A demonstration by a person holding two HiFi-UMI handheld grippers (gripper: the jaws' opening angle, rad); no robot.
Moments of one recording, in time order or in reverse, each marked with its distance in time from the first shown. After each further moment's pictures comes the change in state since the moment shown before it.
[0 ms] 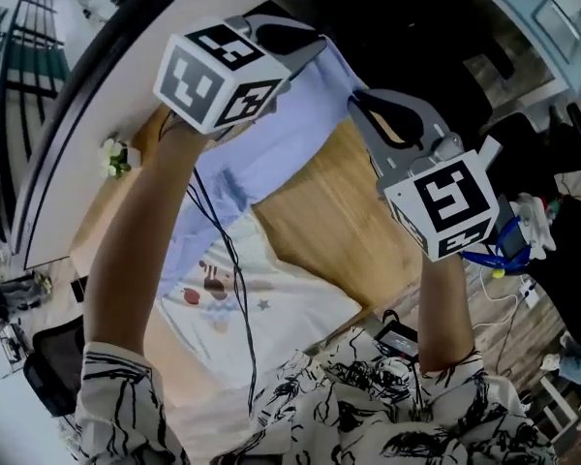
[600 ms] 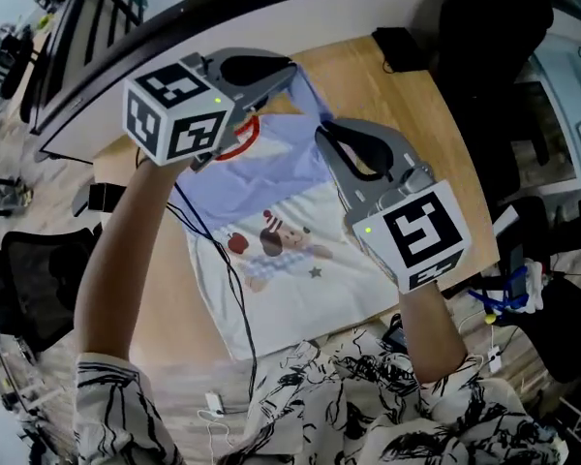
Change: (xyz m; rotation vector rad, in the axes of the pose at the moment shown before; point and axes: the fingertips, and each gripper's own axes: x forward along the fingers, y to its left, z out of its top) left arm -0.334 -0.025 -0.129 -0.255 -0.188 0.242; right arm 0.041 0.308 0.120 -0.096 -0.071 0.346
